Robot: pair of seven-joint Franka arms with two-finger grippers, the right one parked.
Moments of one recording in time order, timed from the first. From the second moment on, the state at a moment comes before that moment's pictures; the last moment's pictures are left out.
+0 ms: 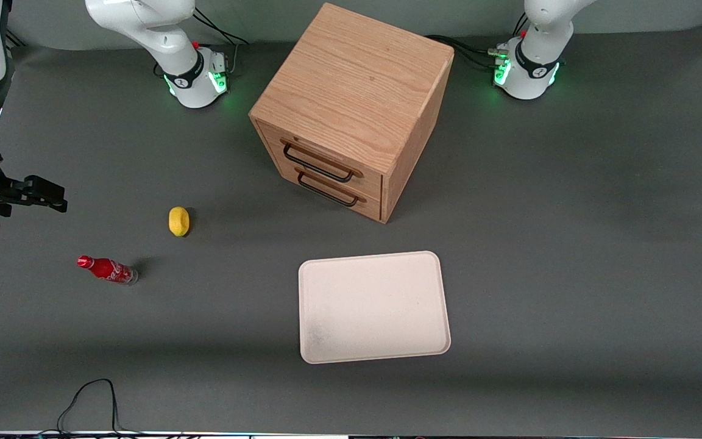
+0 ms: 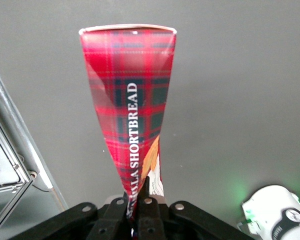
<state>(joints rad) 0.56 0.36 -0.01 -1.24 0.13 1.38 0.76</state>
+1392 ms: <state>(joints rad) -0.18 0.53 -0.15 -1.20 -0.03 1.53 -0.50</state>
